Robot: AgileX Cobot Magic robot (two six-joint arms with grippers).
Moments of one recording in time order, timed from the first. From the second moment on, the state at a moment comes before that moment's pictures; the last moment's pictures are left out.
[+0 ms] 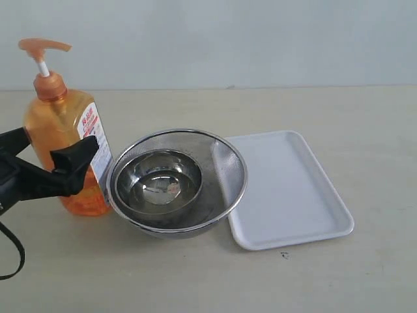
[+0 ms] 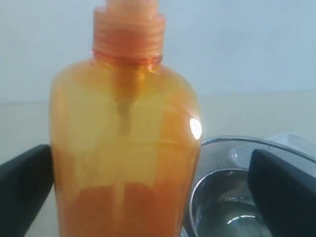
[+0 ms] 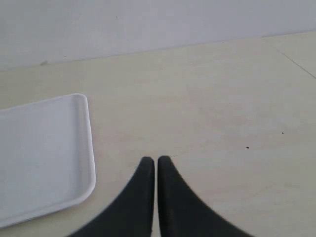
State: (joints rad) left arm -0.28 1.55 -0.20 0.03 -1.13 -0.10; right arm 0.00 0.00 0.00 -0.17 0.34 0.26
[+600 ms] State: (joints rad) left arm -0.28 1.64 -0.28 -0.03 -1.14 -0.05; right arm 0.00 0.00 0.00 -0.17 0.34 0.26
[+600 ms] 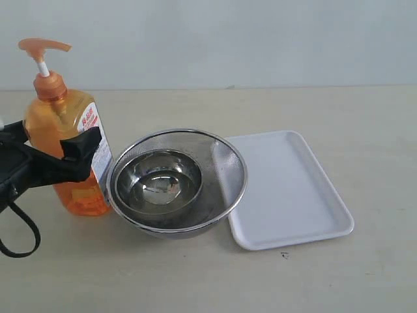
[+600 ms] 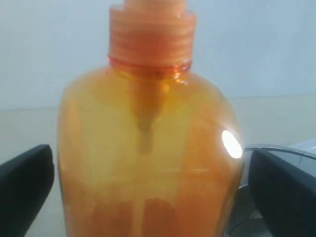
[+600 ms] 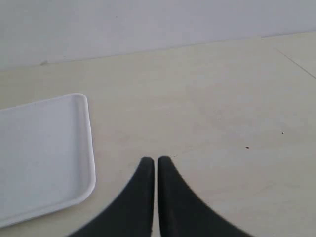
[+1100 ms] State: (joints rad) left arm -0.28 1.65 -0.34 -0.04 -1.14 -0.05; right arm 0.00 0.00 0.00 -0.17 0.34 0.26
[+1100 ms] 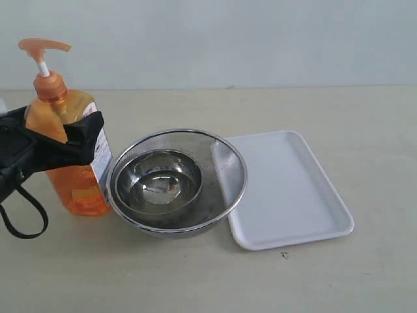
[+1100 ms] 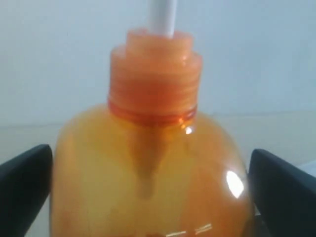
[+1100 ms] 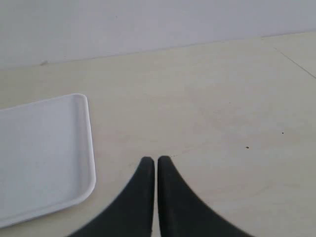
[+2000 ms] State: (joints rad) left arm -0.28 1.77 -0.37 -0.05 -1.21 0.04; right arm 0.00 0.00 0.00 -0.17 0.34 0.26
